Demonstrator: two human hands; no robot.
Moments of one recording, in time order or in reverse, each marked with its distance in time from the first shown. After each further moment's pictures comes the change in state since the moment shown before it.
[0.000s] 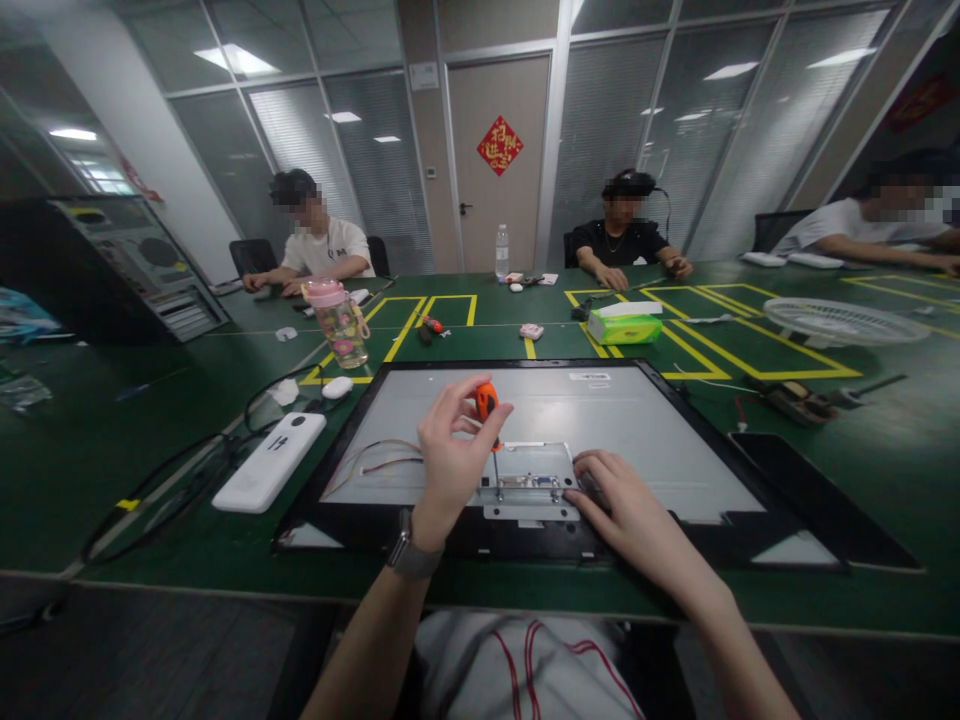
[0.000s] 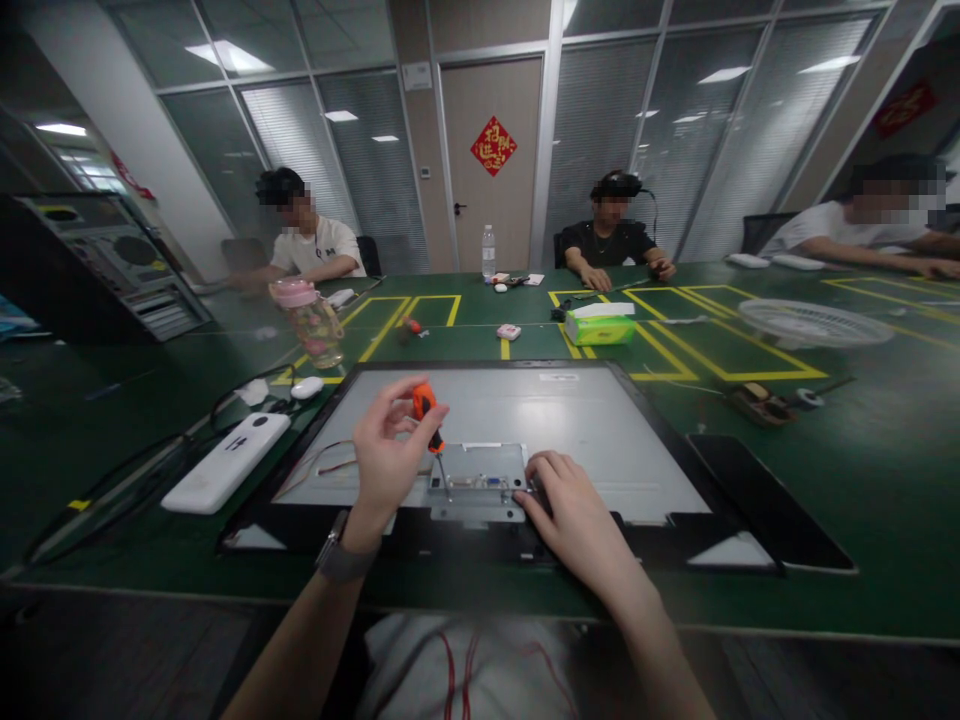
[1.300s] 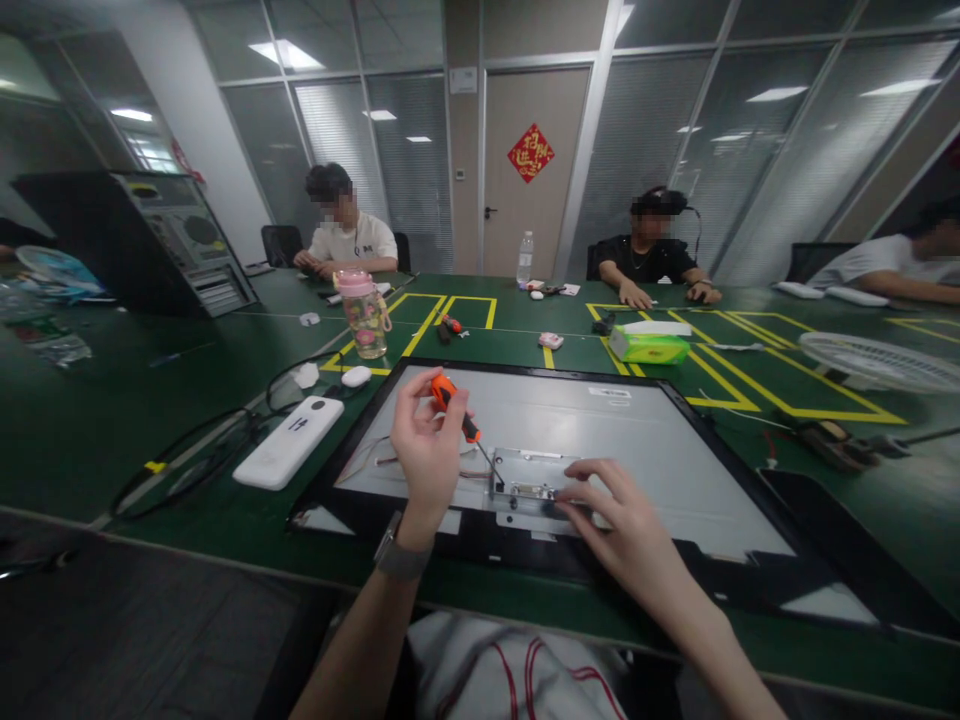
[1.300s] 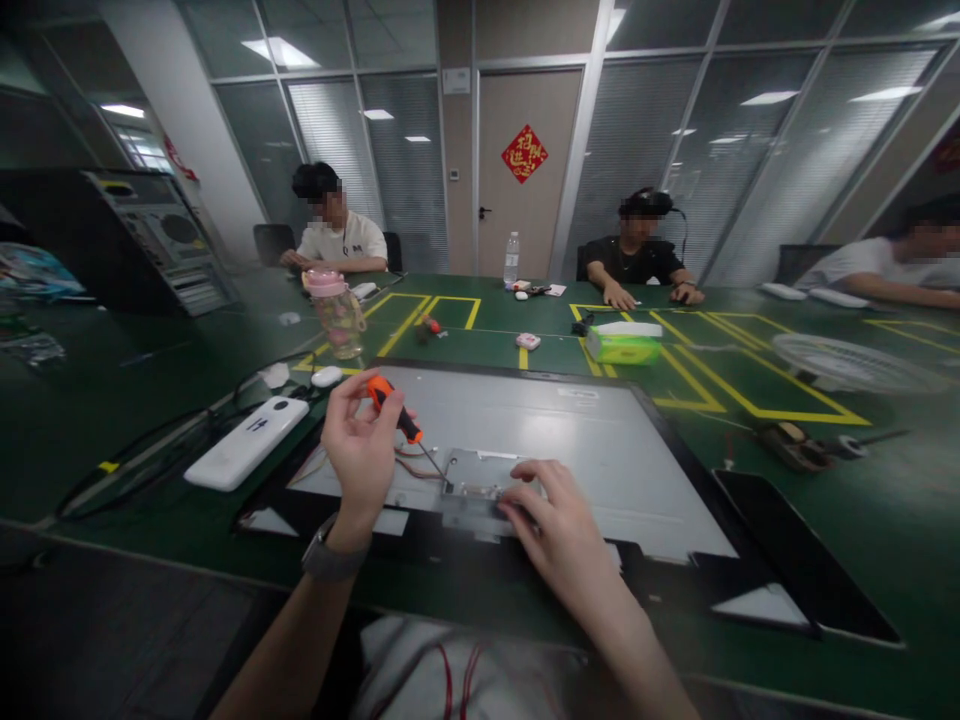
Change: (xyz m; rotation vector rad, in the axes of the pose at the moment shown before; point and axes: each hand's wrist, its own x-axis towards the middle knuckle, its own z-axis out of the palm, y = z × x) left_hand 0.007 -0.003 -0.024 -0.133 0.363 -0.086; right_hand 0.012 -0.022 0.007 0.023 0.163 -0.322
